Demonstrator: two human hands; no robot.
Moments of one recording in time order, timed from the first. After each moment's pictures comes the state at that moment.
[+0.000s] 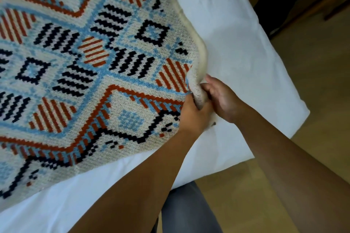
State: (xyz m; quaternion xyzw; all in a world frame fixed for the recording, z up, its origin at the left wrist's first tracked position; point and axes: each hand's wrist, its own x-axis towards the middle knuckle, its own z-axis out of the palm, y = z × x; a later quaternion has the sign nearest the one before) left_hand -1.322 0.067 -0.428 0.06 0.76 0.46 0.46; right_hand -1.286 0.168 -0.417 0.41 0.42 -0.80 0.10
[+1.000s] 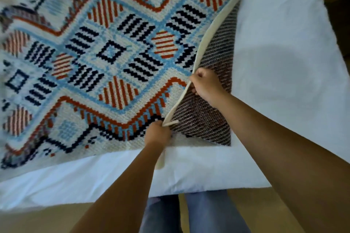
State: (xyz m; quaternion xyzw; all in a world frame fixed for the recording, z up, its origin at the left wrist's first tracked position) left_hand -1.425 -0.126 -0.436 -0.08 0.89 0.20 0.39; right_hand -1.440 0.057 -0.415 0.36 0.69 -0.62 0.10
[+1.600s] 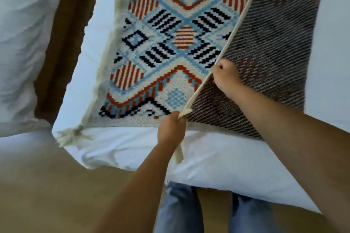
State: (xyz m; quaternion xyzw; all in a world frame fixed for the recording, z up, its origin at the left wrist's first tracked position) left_hand -1.498 -0.427 -0.402 -0.07 0.91 0.32 0.26; right_hand -1.577 -0.245 -0.398 0.28 0.81 -0.51 0.08
